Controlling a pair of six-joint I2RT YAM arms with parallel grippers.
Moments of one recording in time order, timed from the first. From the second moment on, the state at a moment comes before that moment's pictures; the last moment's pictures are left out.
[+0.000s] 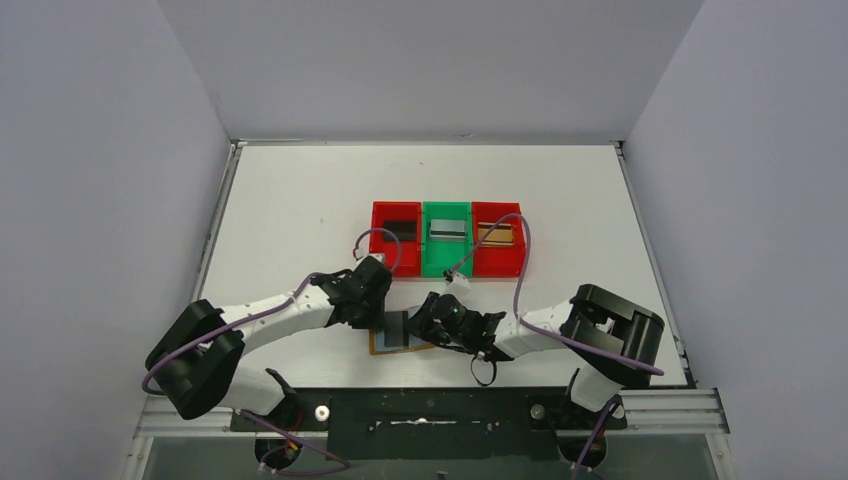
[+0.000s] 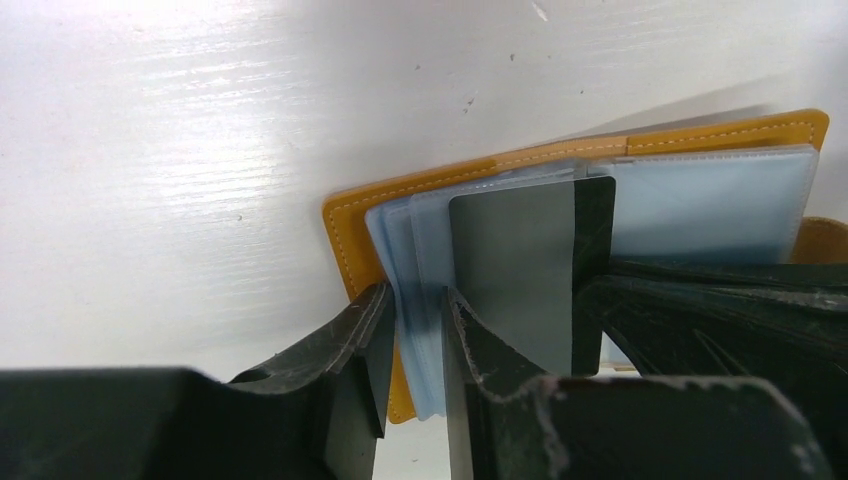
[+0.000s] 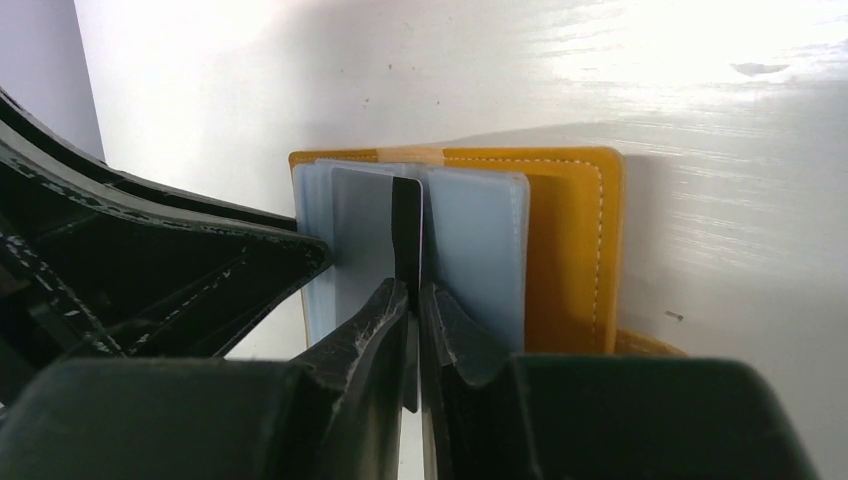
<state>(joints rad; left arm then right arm) -0.78 1.39 0.69 -0.47 -0.13 -0.72 1.08 1.61 0.56 0.38 0.20 1.19</state>
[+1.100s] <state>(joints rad) -0.80 1.39 0.68 -0.41 -0.13 -0.72 1.04 1.65 0.36 0.78 0.12 1.32</state>
